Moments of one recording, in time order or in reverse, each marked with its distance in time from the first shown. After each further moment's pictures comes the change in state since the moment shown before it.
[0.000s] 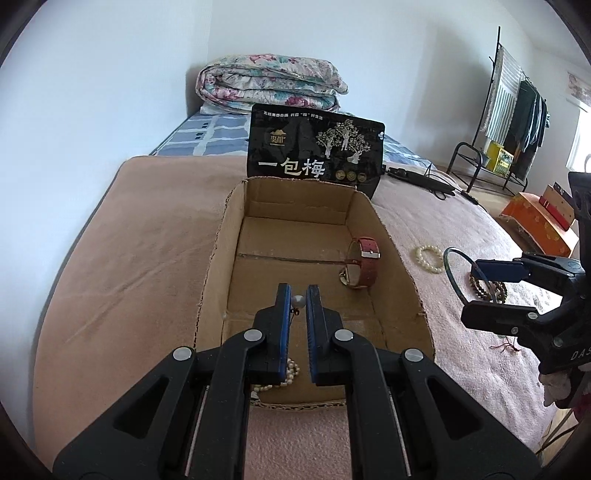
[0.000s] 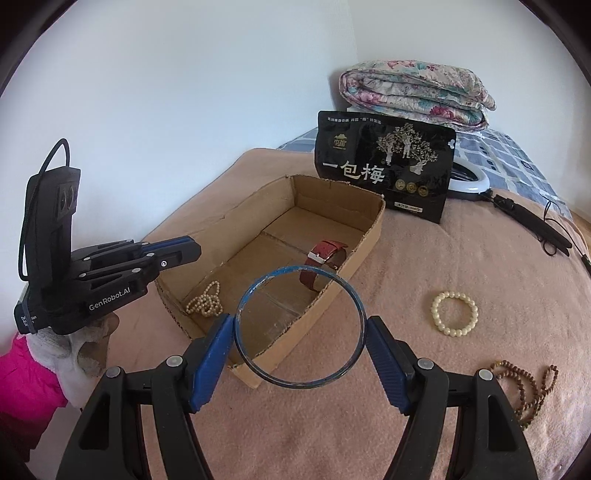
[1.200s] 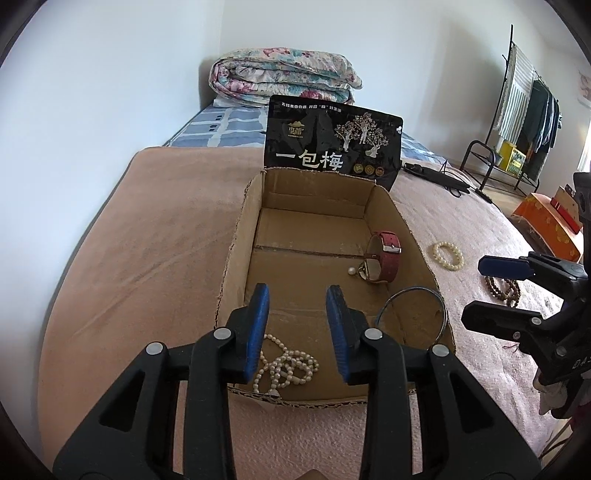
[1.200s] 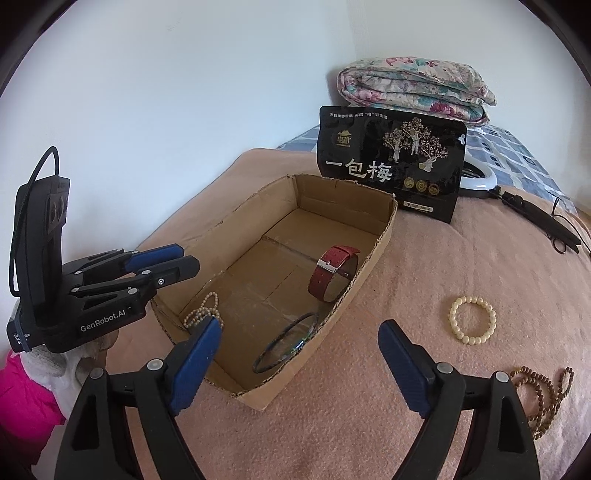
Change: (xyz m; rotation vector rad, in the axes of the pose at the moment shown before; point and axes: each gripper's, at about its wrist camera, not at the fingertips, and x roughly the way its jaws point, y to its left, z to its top) left arm 0.003 0.010 0.001 -0.021 0.020 0.045; right arm 0.018 0.007 0.004 0.026 -0.010 -0.007
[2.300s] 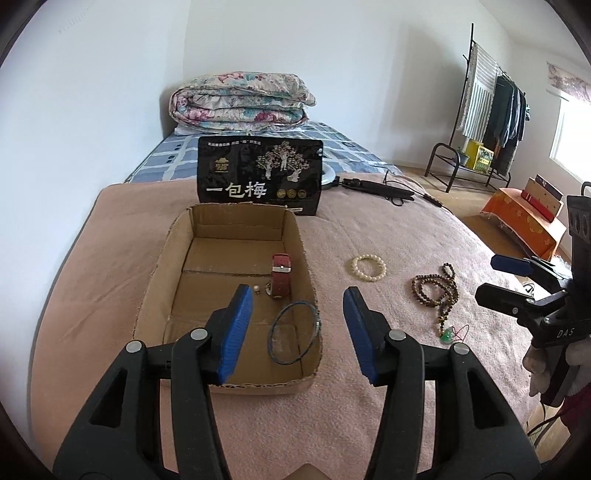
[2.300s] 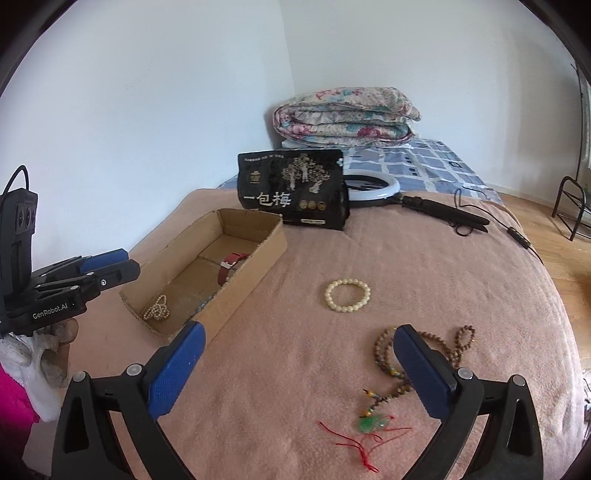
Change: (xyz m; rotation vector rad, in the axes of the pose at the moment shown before) left arm -0.053 -0.090 0.008 0.082 -0.061 -0.096; right arm -0.115 -0.075 -0.048 0.107 -0.140 -0.172
